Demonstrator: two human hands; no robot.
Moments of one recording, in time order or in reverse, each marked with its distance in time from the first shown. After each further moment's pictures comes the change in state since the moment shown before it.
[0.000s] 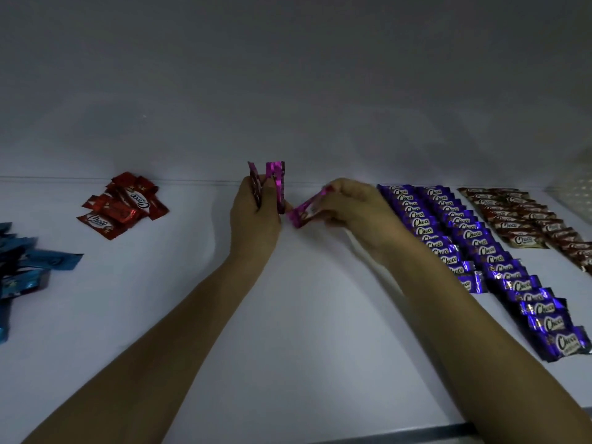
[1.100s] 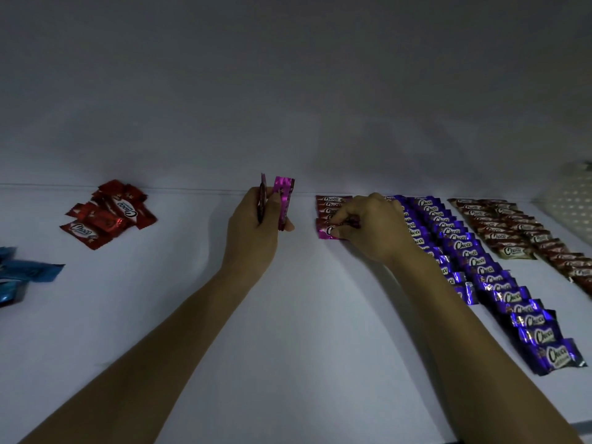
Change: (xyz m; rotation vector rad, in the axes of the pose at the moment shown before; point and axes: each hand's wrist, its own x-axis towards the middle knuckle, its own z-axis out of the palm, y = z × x) left_hand -0.002 -0.006 0.002 0.078 -0.149 0.079; right_hand 0.023 0.032 -0.044 -1.081 0.167 -0.290
